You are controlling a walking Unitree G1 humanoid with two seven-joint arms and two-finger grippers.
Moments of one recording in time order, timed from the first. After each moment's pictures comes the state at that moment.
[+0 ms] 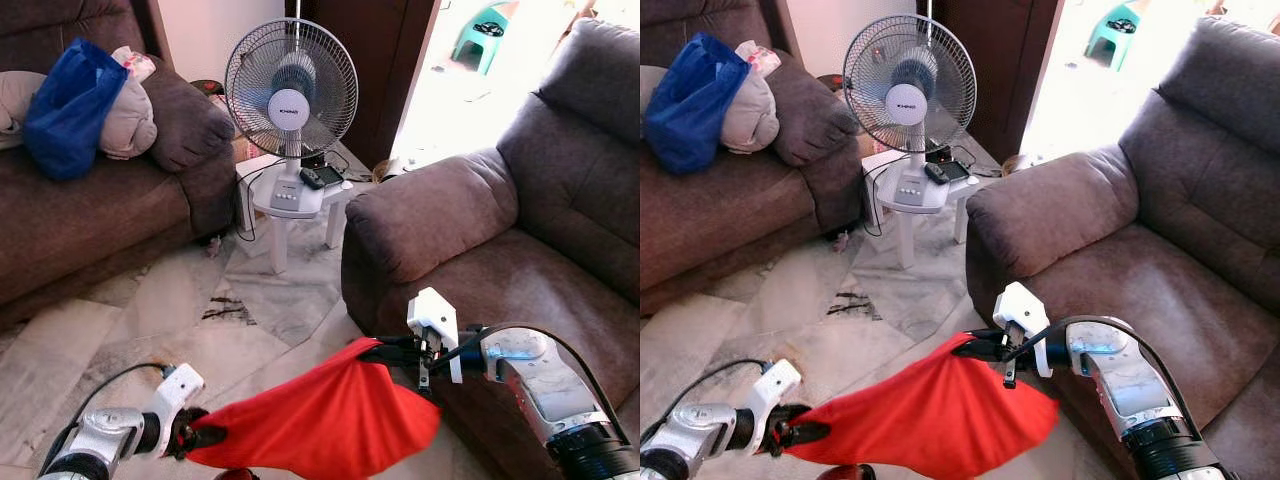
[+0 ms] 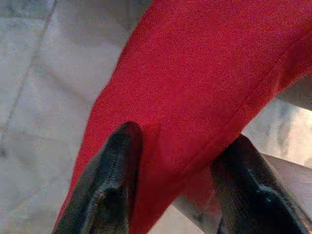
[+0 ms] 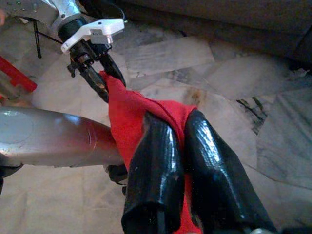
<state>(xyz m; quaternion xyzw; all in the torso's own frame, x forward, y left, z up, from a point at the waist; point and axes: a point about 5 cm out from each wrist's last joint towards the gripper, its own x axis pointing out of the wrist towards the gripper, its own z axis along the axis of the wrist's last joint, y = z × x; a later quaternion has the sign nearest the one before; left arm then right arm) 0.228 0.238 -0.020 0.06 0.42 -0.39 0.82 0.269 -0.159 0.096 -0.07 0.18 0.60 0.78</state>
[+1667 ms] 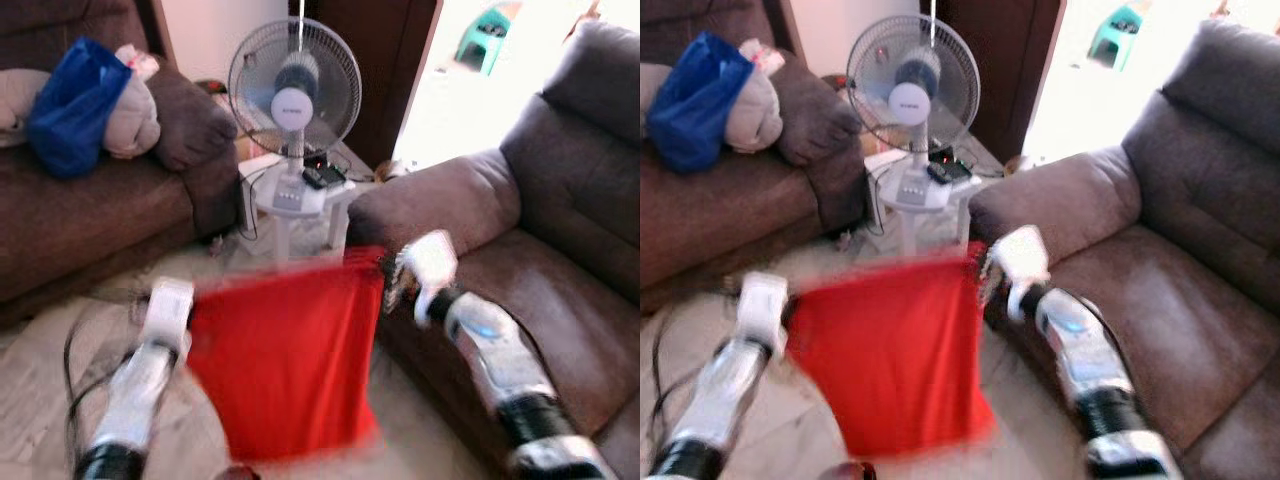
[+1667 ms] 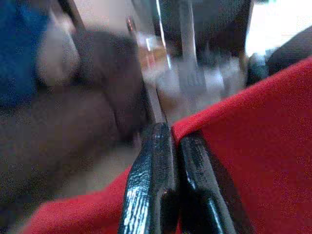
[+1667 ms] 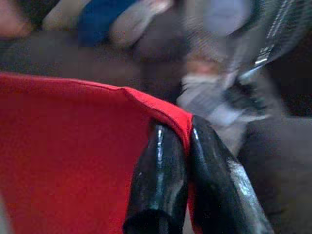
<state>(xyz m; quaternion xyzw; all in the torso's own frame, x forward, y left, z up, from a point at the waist) 0.300 0.209 0.086 0.13 -0.02 -0.02 0.99 0.332 -0.147 0.112 -0.03 0.03 0.26 0.97</state>
